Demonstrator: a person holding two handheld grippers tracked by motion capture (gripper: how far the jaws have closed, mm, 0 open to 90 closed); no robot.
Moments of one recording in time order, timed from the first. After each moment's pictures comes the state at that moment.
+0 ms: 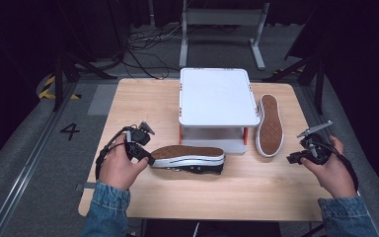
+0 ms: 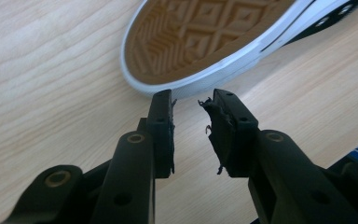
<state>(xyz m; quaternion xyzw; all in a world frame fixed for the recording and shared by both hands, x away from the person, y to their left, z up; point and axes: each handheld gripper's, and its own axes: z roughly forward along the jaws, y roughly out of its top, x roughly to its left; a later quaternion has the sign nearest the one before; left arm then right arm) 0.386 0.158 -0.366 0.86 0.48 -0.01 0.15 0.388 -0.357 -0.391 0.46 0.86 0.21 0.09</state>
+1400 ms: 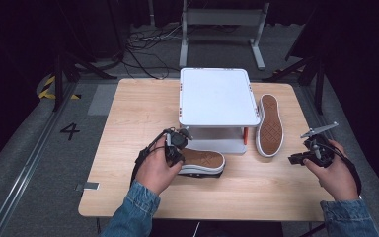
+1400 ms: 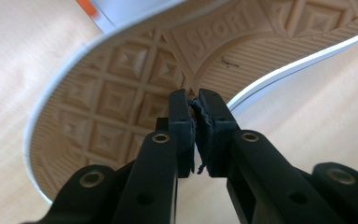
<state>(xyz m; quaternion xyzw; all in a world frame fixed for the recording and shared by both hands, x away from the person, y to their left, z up) 0.381 0.068 -0.385 0.90 0.42 0.01 0.13 0.381 -0.359 -0.388 0.47 0.85 0.22 0.08</state>
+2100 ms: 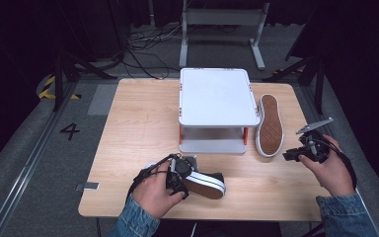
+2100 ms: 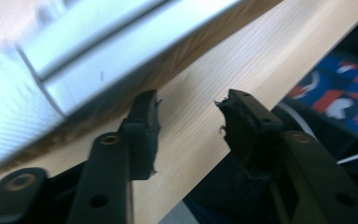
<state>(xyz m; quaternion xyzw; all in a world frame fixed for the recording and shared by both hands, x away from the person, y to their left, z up) 0.323 0.056 -0.382 0.93 0.35 -0.02 0.08 0.391 -0.347 -0.381 0.45 0.86 0.24 0.08</state>
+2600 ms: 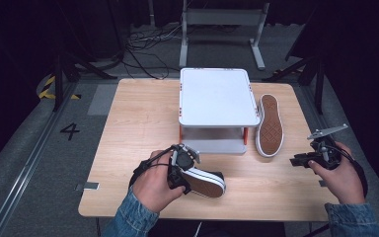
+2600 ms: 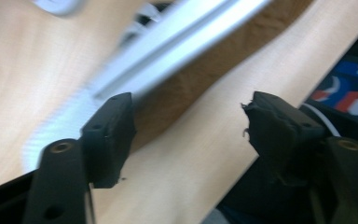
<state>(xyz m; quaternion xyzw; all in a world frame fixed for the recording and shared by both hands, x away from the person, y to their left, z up) 0.328 0.058 -0.351 0.95 0.30 0.06 0.10 0.369 -0.371 -0.381 0.46 0.85 0.26 0.07</state>
